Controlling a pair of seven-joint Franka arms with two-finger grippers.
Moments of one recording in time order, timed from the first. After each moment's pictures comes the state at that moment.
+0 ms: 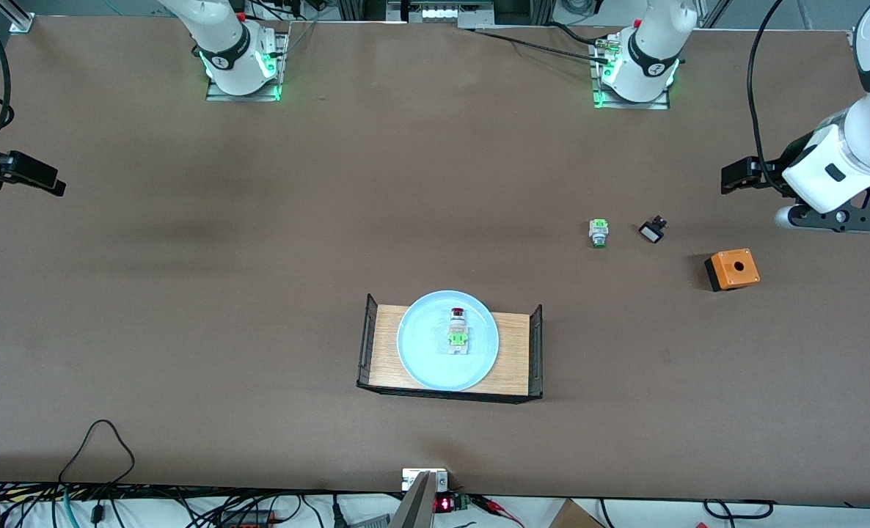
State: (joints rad) left arm -0.05 0.10 0.00 -1.58 0.00 1.49 -0.01; right arm 0.06 0.06 -0.17 -1.58 -0.01 1.57 -0.01
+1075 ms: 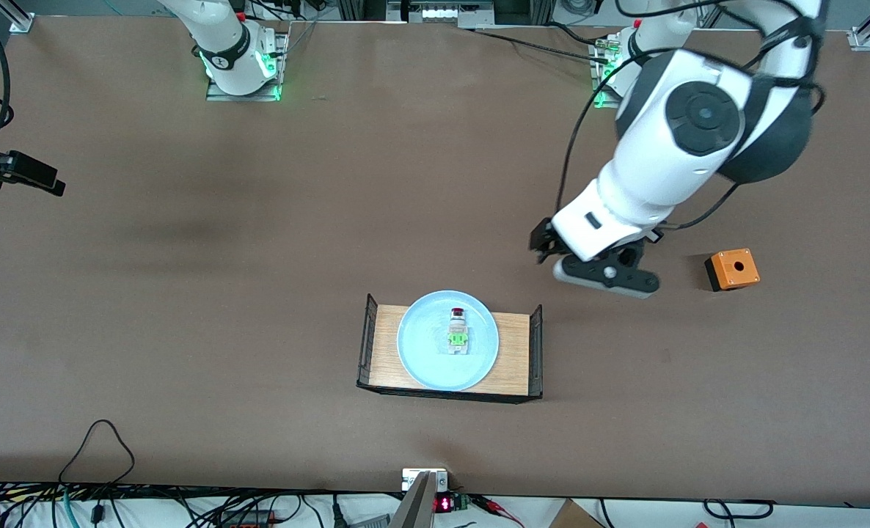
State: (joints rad) left arm -0.40 0.44 -0.05 -1.33 -0.06 1.94 -0.25; right arm 0.06 0.06 -0.17 -1.58 -0.01 1.57 -0.01
